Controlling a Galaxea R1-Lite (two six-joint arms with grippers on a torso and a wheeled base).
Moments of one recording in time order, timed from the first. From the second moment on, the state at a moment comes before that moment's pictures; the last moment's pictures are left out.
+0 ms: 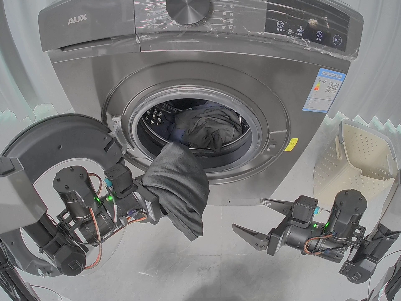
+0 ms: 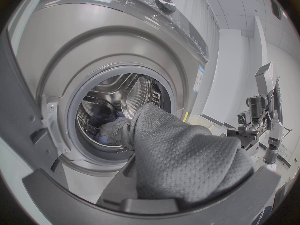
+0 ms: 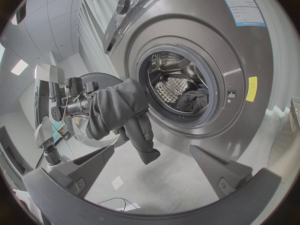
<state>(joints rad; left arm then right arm) -0.51 1.90 -0.39 -1.55 -0.19 0.02 0.70 1.89 -0.24 -1.52 0.11 0.10</state>
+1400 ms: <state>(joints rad) -0.58 2.33 -1.04 -1.55 -0.04 -0.08 0.77 1.87 -0.19 -1.52 0.10 0.10</state>
